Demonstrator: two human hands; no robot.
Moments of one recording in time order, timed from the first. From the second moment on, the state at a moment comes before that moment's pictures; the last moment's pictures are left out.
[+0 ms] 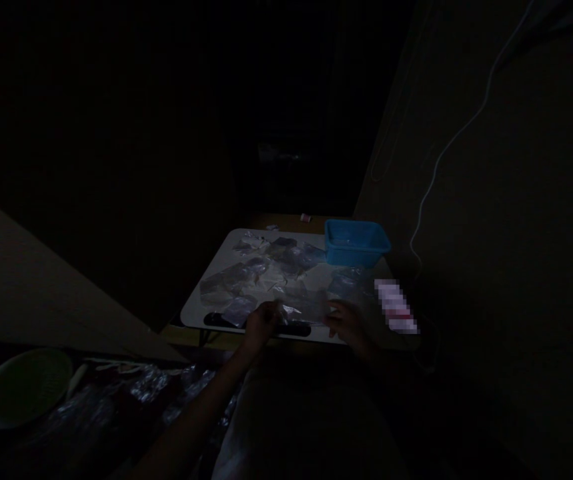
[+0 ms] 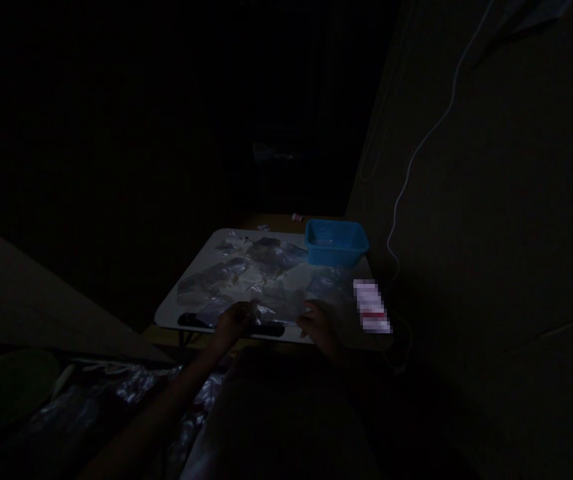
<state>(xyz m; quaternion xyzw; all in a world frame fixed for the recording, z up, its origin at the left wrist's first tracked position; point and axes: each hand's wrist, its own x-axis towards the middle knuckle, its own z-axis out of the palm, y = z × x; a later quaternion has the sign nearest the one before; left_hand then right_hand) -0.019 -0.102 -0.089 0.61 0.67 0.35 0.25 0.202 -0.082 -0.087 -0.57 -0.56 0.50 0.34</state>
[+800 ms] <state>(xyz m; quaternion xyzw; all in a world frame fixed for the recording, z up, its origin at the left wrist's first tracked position) -0.012 -0.109 -0.096 0.44 0.53 0.53 0.49 0.200 -0.083 -0.079 -0.49 -0.45 0.64 0.39</state>
